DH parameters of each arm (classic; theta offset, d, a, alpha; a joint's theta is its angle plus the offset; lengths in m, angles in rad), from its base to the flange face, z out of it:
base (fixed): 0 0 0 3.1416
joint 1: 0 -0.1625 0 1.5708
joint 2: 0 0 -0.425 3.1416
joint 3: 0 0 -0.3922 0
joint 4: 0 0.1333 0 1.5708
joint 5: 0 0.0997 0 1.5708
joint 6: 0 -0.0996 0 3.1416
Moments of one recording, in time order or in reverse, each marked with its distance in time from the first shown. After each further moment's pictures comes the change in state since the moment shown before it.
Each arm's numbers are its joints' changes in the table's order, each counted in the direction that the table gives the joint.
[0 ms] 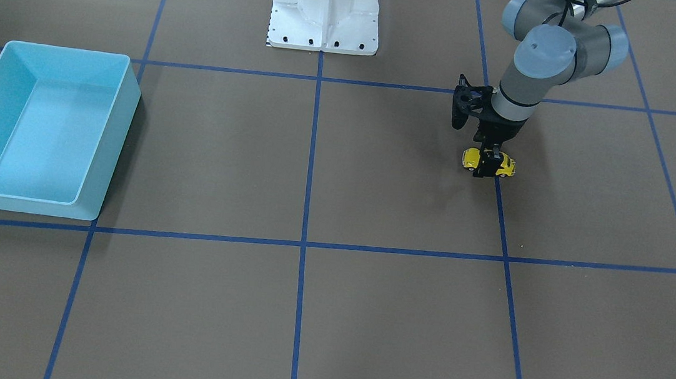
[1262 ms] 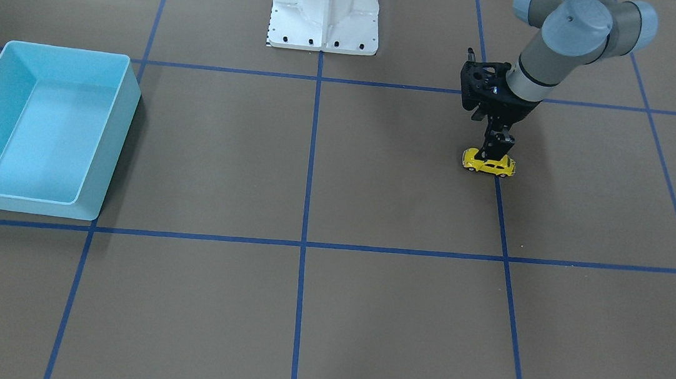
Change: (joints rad) left arm 0.075 -0.003 -0.112 0.053 -0.150 0.061; right arm 0.000 -0.006 -0.001 0.000 -0.003 0.000
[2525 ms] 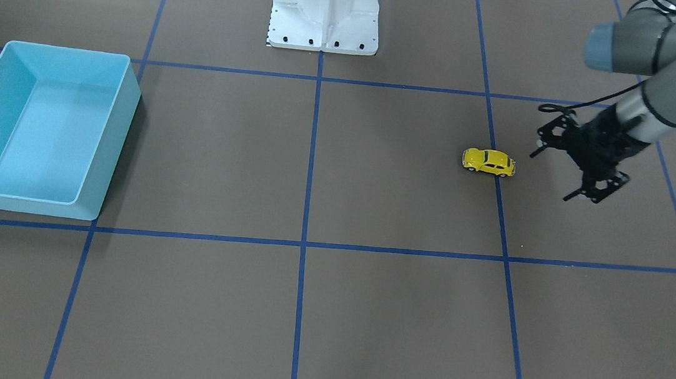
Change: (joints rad) left arm 0.275 0.046 0.100 -0.053 -0.239 0.427; right arm 0.000 -0.010 0.002 0.000 -0.005 0.000
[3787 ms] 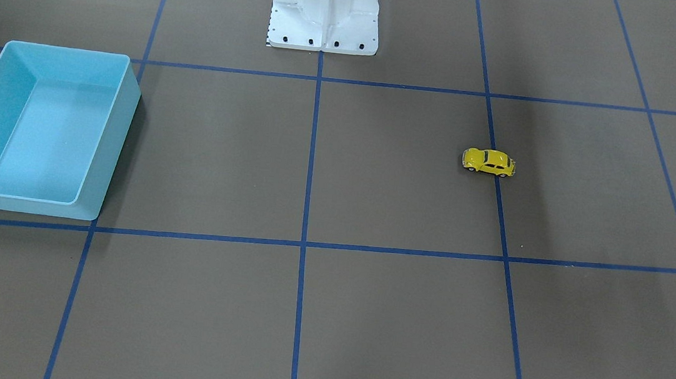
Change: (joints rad) left arm 0.623 -0.281 0.185 0.122 -0.122 0.008; right arm 0.000 -0.003 0.006 0.002 0.013 0.009
